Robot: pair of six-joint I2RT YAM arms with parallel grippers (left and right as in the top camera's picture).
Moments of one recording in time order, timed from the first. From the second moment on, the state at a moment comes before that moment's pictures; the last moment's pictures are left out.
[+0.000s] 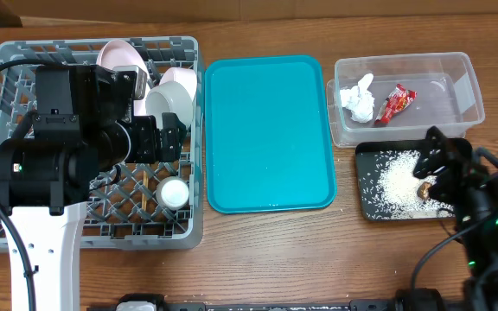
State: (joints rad) left arm -0.03 1.30 1.67 -1.34 0.27 -0.08; right arm 0.00 0.57 0.89 -0.59 0.03 0.47
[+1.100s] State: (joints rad) left arm -0.03 1.30 1.67 -1.34 0.27 -0.08; right arm 0.05 0.01 0.02 -0.03 0.00 0.51
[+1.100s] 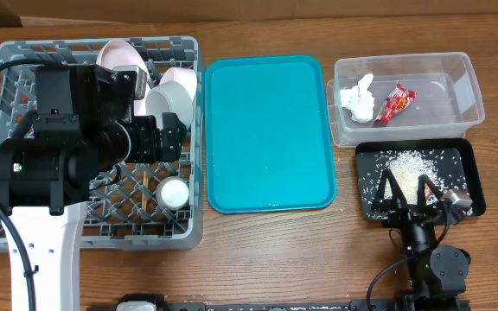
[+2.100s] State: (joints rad) left arm -0.03 1.30 1.67 -1.34 0.25 -0.08; right arm 0.05 0.01 0.02 -0.03 0.01 0.51
